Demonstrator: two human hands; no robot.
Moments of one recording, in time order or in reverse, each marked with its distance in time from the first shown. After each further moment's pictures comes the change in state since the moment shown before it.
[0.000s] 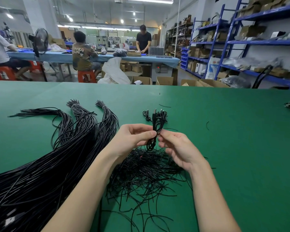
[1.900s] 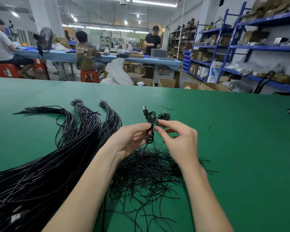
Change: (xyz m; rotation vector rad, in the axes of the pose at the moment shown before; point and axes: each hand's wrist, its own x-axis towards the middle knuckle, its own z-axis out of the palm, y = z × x) left_hand 0.002 0.016 -0.006 -0.388 0.096 -0.245; right_hand 0.009 0.007 0.018 -0.819 0.383 -0.878
